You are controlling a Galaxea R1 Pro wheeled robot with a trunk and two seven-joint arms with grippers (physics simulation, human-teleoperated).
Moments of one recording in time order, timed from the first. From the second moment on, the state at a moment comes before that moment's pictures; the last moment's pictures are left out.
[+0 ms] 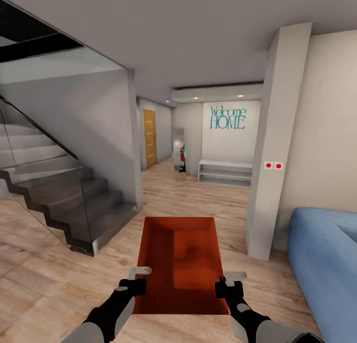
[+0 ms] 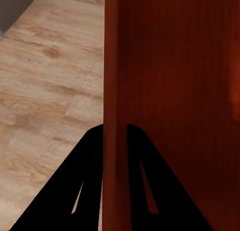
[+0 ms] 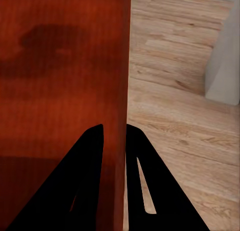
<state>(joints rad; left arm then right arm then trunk) -0.56 -0.10 -0.12 -0.40 0.10 0.14 0.16 -0.66 0.08 0.45 0.00 -0.36 -0.41 -0.12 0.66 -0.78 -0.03</state>
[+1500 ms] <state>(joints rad) -0.56 -0.10 -0.12 -0.40 0.10 0.14 0.16 -0.66 0.08 0.45 0.00 -0.36 -0.41 -0.12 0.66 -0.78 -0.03</state>
